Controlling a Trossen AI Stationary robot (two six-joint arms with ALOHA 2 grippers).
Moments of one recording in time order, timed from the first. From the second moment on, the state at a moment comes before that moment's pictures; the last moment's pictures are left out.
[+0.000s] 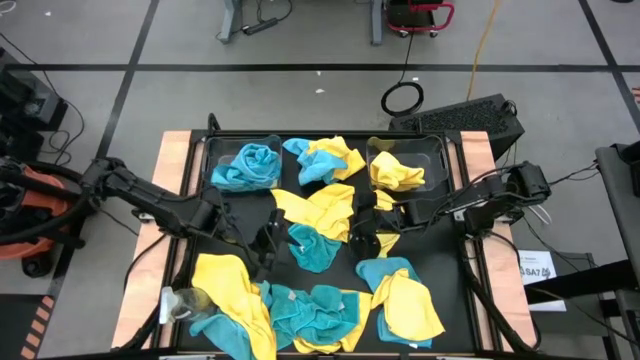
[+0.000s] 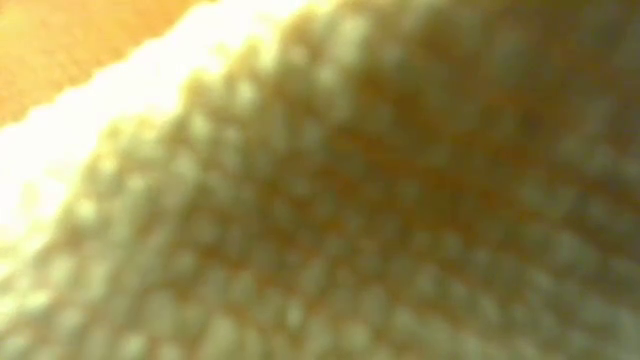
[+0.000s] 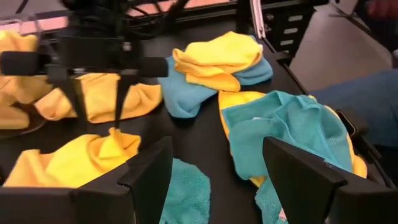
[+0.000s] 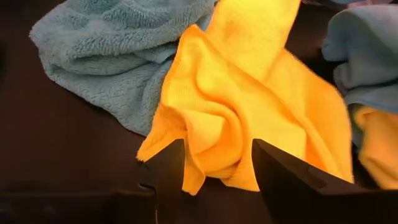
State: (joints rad) left arm -0.34 1.27 0.93 -0.18 -0.06 -0.01; right arm 0.12 1.54 0.79 -0.10 0.26 -0.07
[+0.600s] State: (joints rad) left arm -0.35 1.31 0.93 -0.14 -0.06 -0.02; right arm 0.09 1.64 0.79 0.01 0.19 -0.09
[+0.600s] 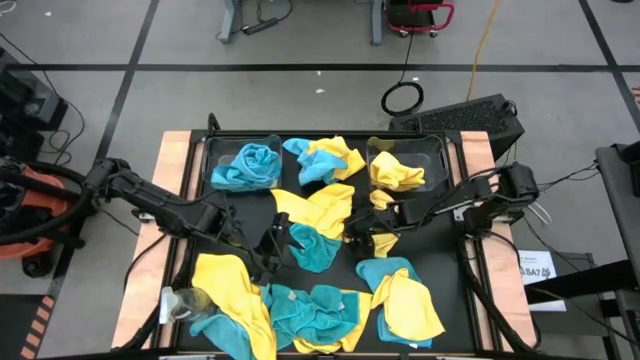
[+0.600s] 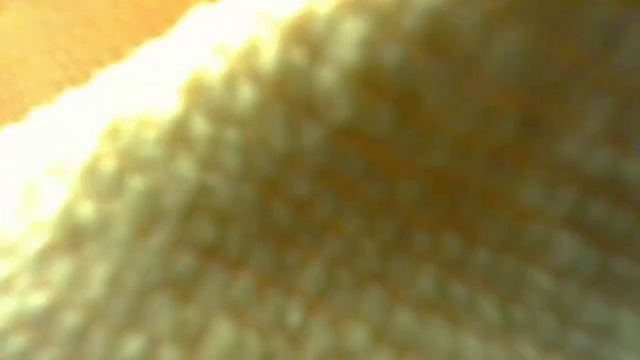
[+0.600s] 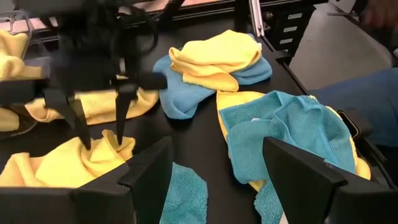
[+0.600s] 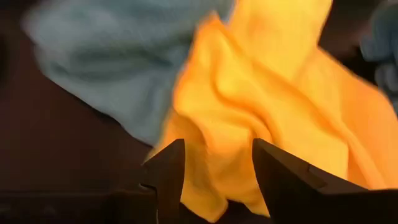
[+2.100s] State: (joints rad) left arm -0.33 1.42 0.93 0.00 -0.34 0.04; right arm 0.07 1.39 0.98 -0.04 0.34 -0.27
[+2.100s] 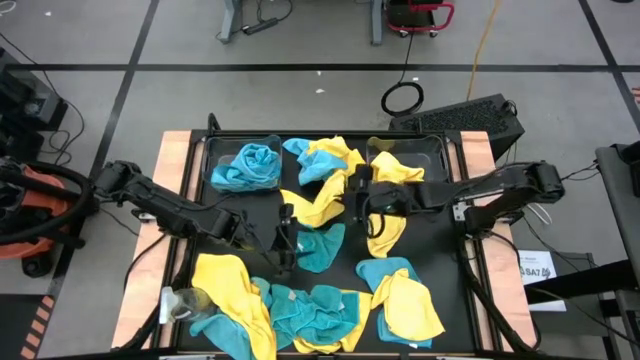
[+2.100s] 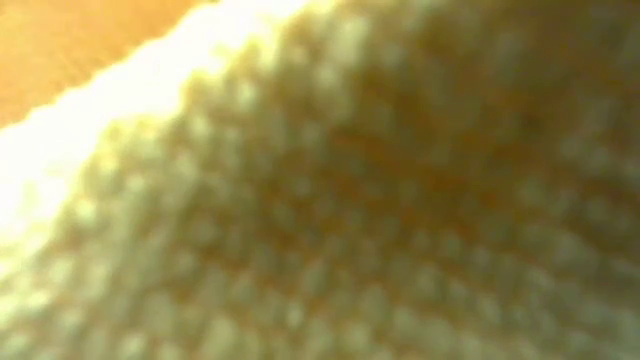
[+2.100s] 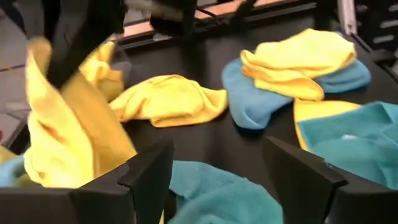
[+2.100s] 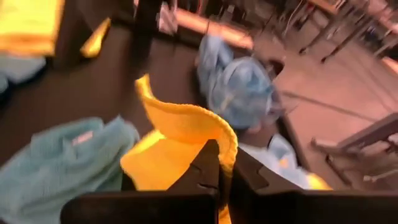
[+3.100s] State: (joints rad) left arm -0.19 1.62 0.93 0.31 -0.70 -0.10; right arm 0.10 1.30 1.18 -0.15 0.33 -0.38
